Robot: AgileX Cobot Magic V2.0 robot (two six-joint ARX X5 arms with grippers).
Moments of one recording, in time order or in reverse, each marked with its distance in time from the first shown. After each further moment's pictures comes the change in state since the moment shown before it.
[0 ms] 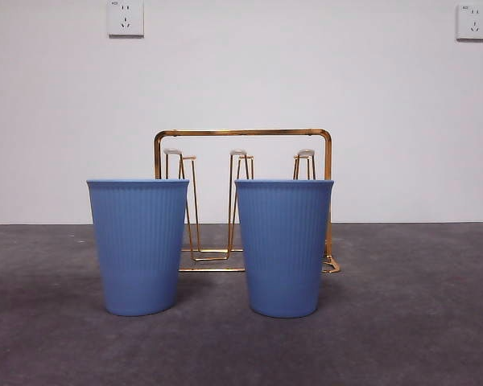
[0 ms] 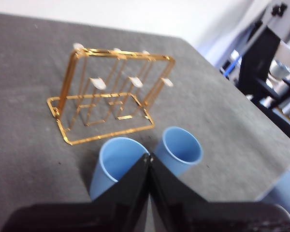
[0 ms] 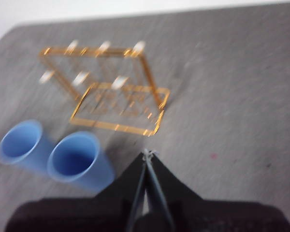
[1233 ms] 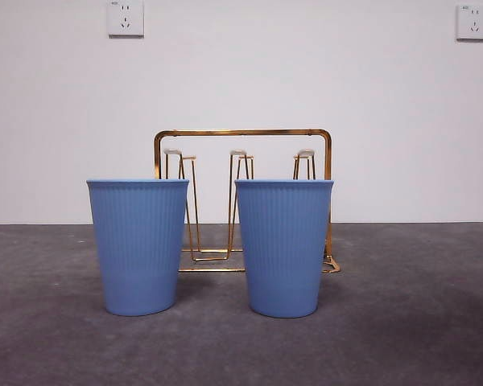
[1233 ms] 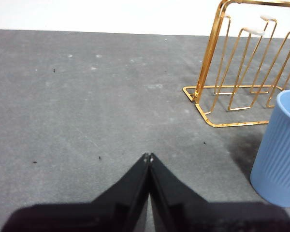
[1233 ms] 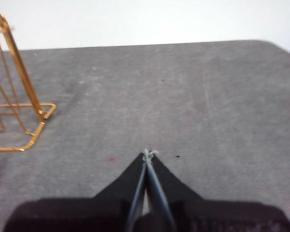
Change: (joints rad) left arm 0.000 -0.463 -0.780 0.517 -0.488 0.090; right arm 0.000 -0.666 -1.000 0.720 0.436 0.034
